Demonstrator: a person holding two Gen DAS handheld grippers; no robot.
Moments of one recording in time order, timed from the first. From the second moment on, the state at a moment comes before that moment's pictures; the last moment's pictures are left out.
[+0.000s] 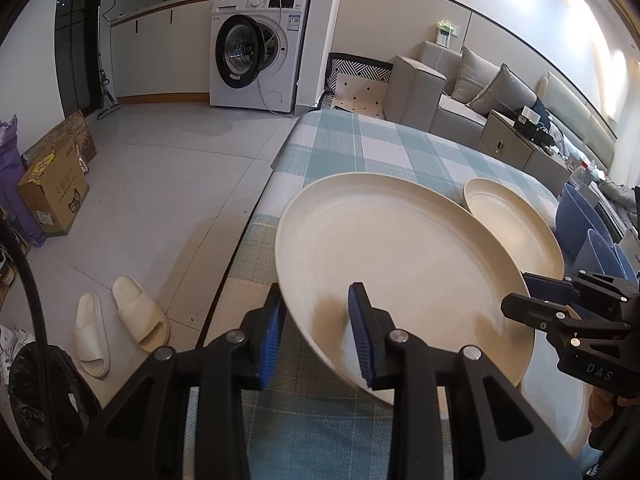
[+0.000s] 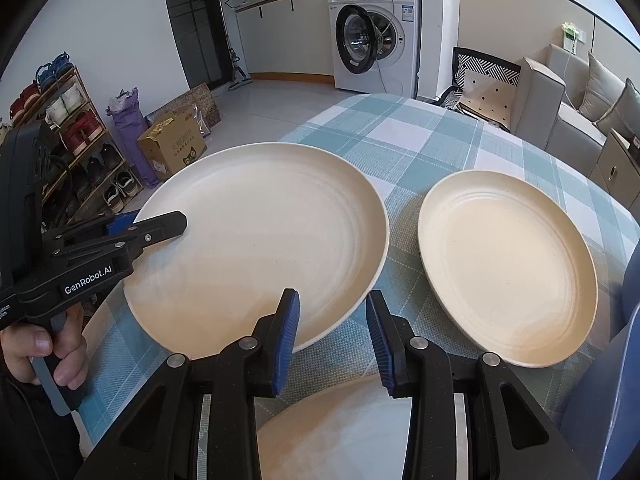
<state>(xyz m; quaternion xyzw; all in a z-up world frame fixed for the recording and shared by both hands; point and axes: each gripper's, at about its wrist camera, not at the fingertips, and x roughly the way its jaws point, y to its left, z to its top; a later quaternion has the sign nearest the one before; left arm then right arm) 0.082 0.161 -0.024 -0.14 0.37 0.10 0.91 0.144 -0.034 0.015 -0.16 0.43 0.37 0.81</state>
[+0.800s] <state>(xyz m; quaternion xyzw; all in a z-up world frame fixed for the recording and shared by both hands) 0.069 0.139 0.008 -0.12 0.34 0.08 0.93 0.117 -0.068 0.059 -0.14 0.39 0.35 0.84</state>
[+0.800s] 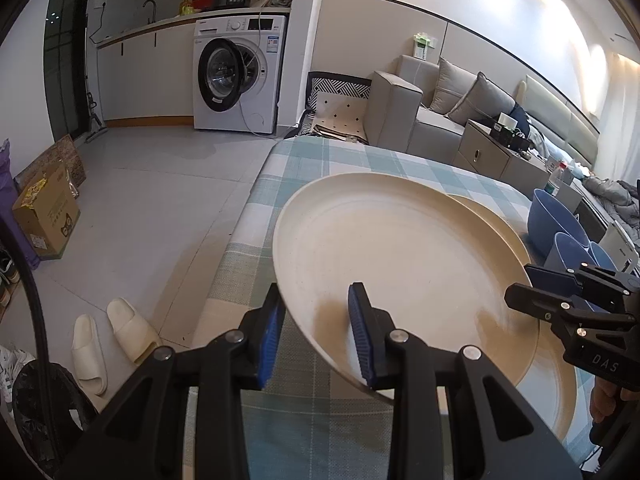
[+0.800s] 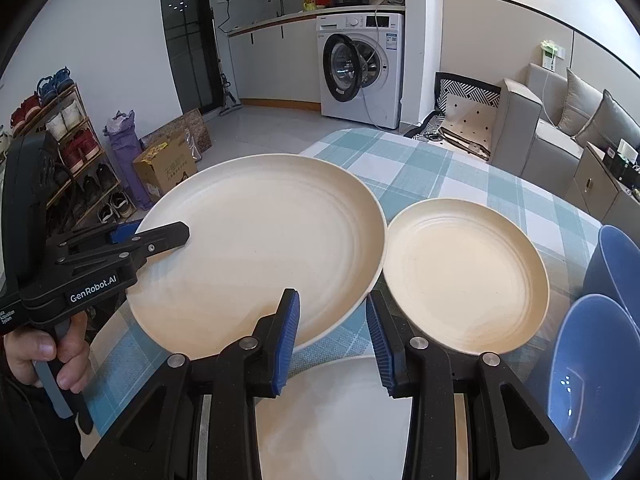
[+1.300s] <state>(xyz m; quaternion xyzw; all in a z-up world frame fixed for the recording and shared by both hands) 0.071 0.109 0.019 -0.10 0.34 0.05 0.93 0.100 -0.107 0.074 -0.12 0.38 0.33 0.86</state>
